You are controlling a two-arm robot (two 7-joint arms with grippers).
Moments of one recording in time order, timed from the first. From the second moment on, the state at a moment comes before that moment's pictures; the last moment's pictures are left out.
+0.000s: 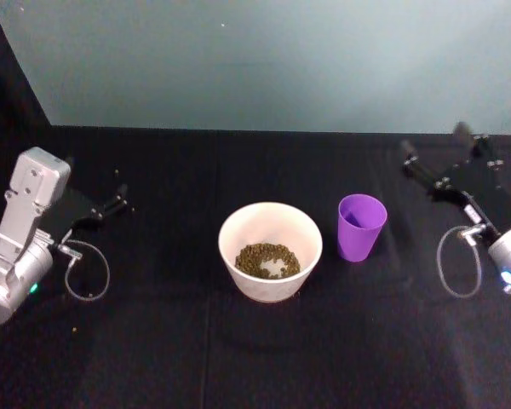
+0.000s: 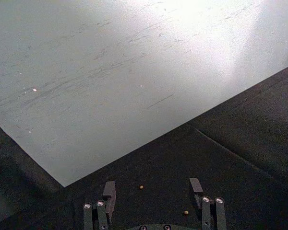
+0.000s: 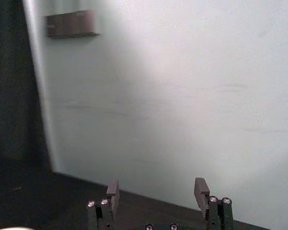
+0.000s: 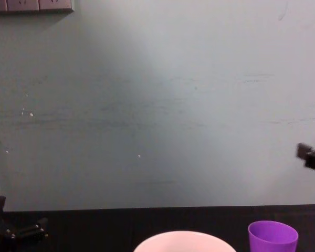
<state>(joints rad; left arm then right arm) -0.20 0.60 0.45 -1.41 -0.25 -0.12 0.03 0.07 0.37 -0.13 -1.56 0.33 -0.19 0.27</state>
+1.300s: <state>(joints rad) -0.20 0.60 0.45 -1.41 -0.25 -0.12 0.03 0.03 0.27 -0.03 -1.55 0.19 -0.23 0.06</state>
